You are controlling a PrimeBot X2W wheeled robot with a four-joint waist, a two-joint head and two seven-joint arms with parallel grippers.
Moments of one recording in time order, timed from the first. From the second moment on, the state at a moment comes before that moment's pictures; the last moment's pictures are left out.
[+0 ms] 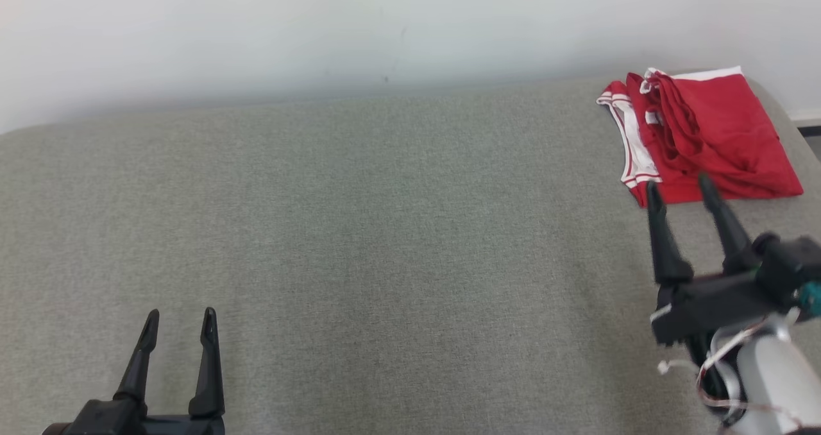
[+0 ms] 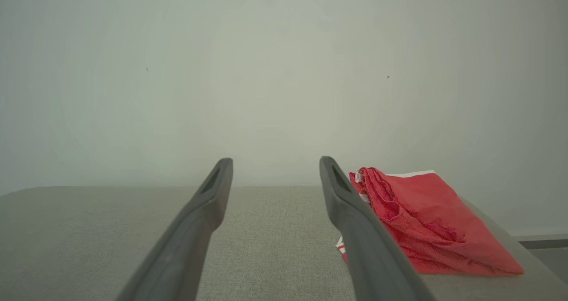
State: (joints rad) left arm -0.01 0.14 -0.01 0.07 -0.22 -0.09 -0.26; right arm -0.34 -0.28 0.11 0.26 0.34 0.13 -0.20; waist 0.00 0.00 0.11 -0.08
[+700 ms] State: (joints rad) left arm 0.04 0.14 0.02 0.12 -0.20 -0.10 -0.26; right arm 0.04 -0.09 0.04 0.06 0.28 0.13 -0.20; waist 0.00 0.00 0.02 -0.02
